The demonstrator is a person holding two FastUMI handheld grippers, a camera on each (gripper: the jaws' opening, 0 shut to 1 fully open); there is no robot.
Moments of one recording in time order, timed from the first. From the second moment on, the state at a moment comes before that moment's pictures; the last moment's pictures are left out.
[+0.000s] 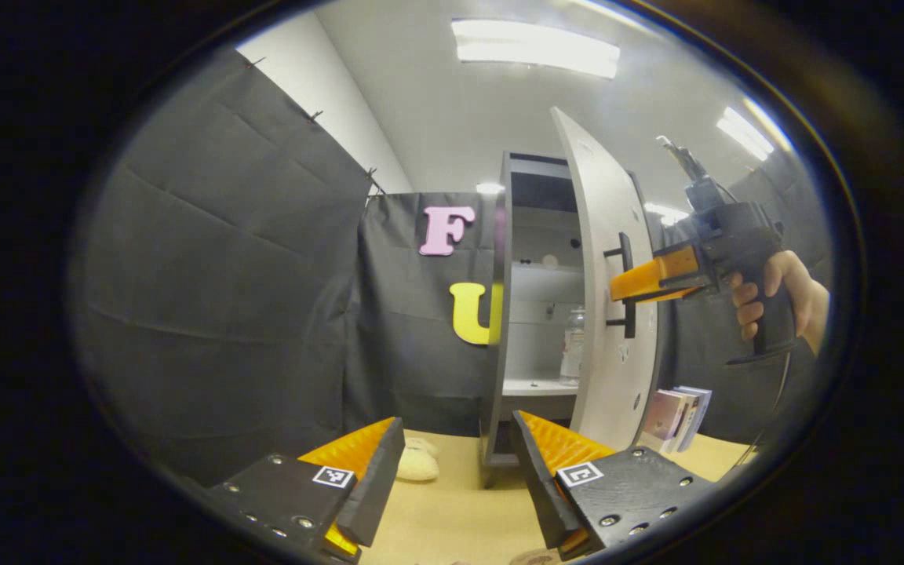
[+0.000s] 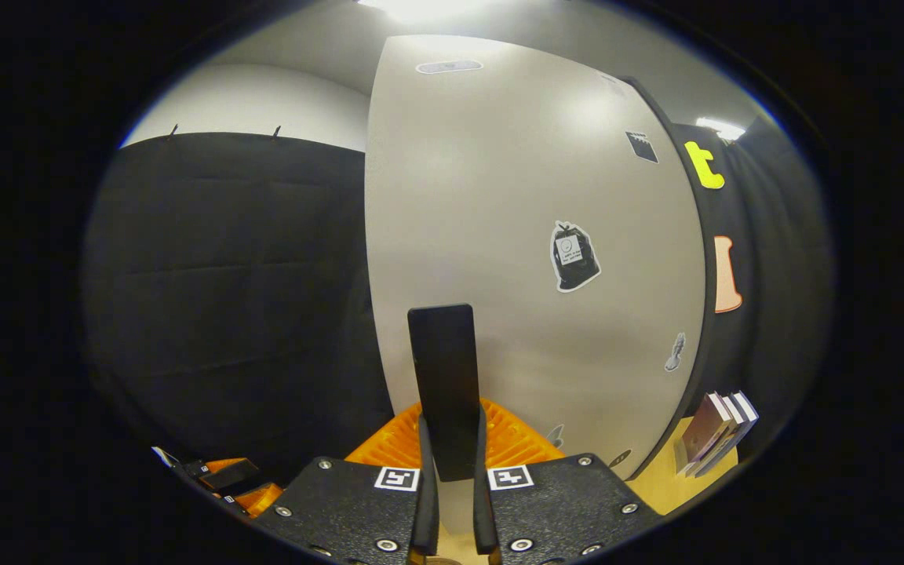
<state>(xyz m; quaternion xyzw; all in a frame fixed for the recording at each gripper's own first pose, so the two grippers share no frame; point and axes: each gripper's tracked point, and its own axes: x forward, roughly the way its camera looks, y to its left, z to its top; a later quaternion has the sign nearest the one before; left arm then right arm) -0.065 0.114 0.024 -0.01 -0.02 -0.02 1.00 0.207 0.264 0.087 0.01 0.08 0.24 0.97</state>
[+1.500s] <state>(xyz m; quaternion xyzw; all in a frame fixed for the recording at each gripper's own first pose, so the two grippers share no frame) -0.073 -0.062 0.032 0.01 -0.02 -0.11 0.99 0.142 0.105 0.095 0.02 0.06 0.20 0.98</state>
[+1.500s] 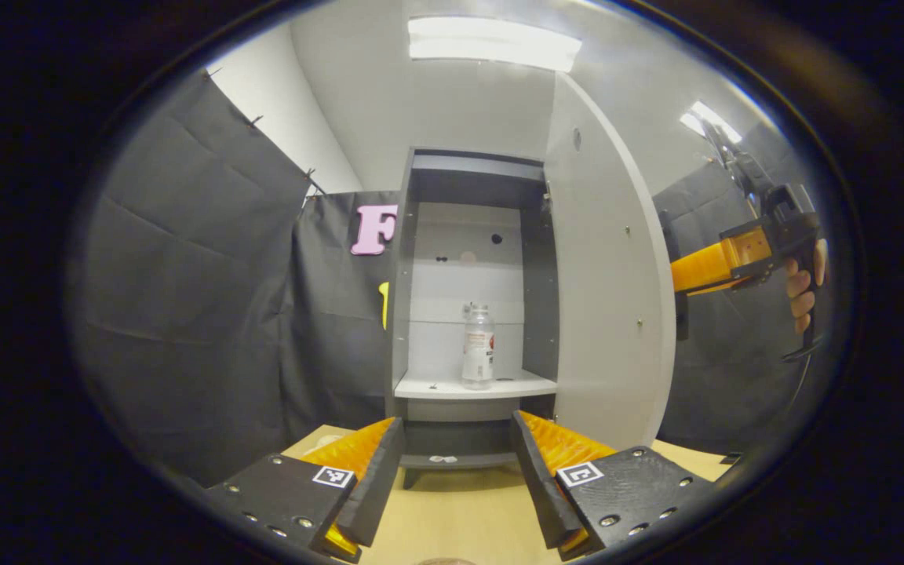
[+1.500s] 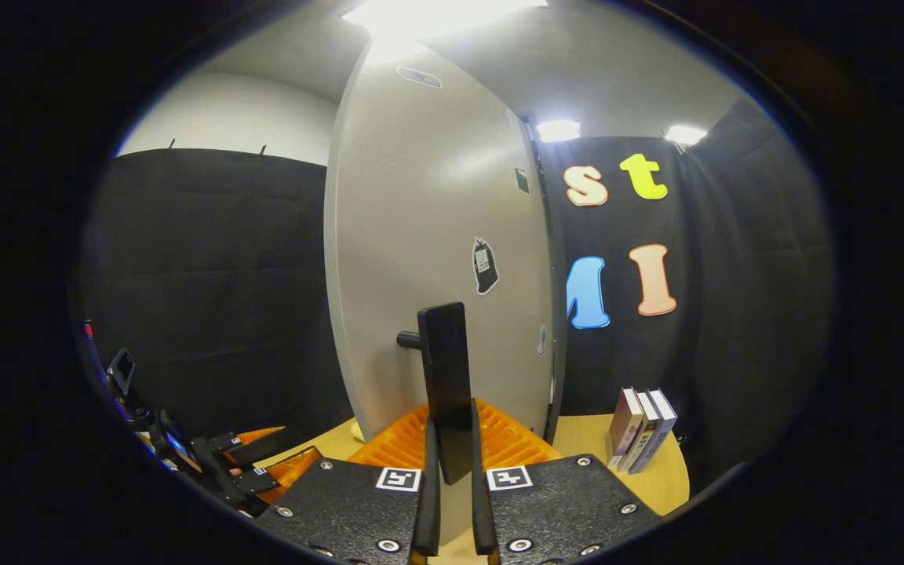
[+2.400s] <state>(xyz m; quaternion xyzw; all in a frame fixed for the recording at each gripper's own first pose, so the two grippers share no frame) -0.082 -0.106 0.032 0.04 -0.02 -0.09 1.00 0.141 0.026 0.093 0.07 0.04 0.16 0.98</state>
